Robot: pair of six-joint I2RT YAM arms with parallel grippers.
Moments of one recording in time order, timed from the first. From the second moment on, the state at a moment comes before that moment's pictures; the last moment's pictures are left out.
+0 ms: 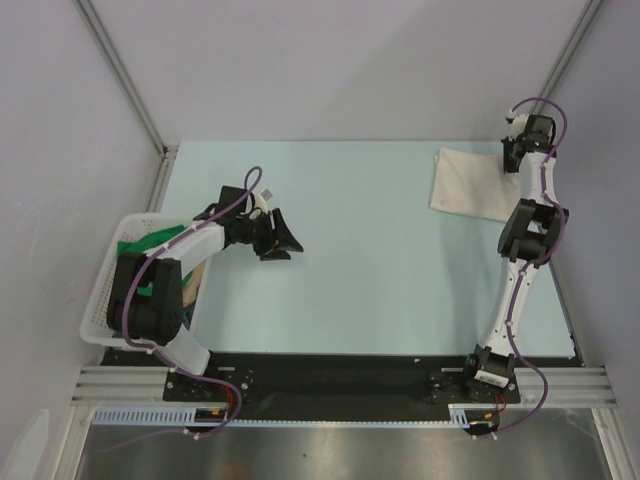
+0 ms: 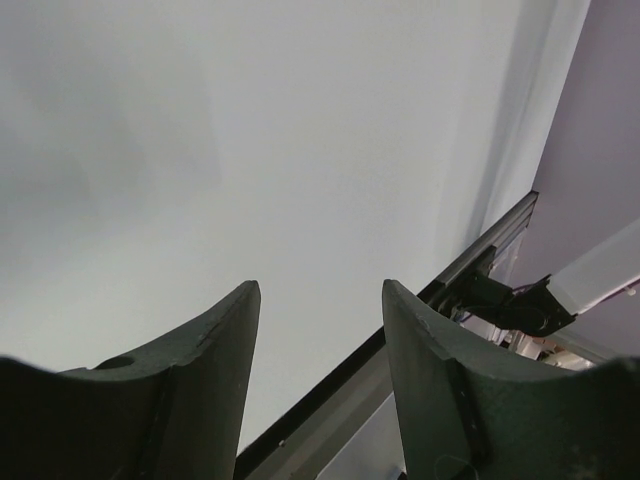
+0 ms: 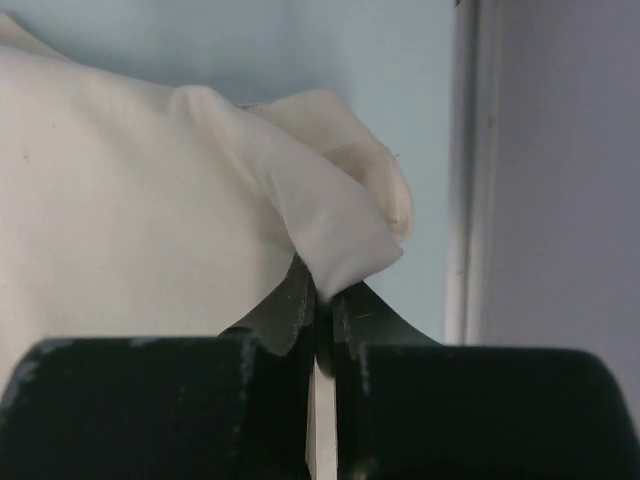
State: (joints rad) left arm -0.21 1.58 0.94 -0.34 0.69 -0.55; right arm -0.32 2.59 2.44 -0.64 -0.08 -0.31
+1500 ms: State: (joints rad) left arm -0.24 1.32 0.95 -0.41 0.66 -0.45; right arm -0.03 1.92 1.94 -0.52 0.12 0.03
